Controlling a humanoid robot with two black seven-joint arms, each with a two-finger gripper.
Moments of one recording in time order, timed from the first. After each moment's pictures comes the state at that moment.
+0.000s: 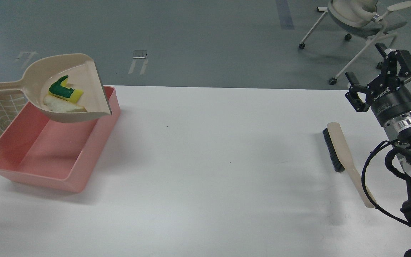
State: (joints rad) left arm 0.05 1.05 -1.27 -1.06 0.59 -0.32 -0.46; right arm 0.41 -0.20 1.63 1.02 -0.90 0.49 0.09
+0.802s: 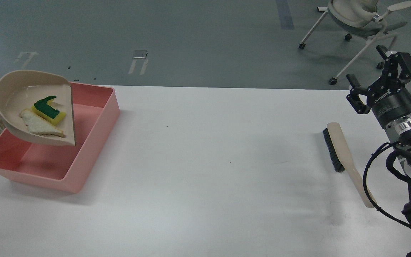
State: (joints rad) left arm 0.02 1.27 -1.25 -1.01 0.84 -0.38 -0.47; right arm 0.40 -0.20 1.62 1.02 -0.90 0.49 0.10
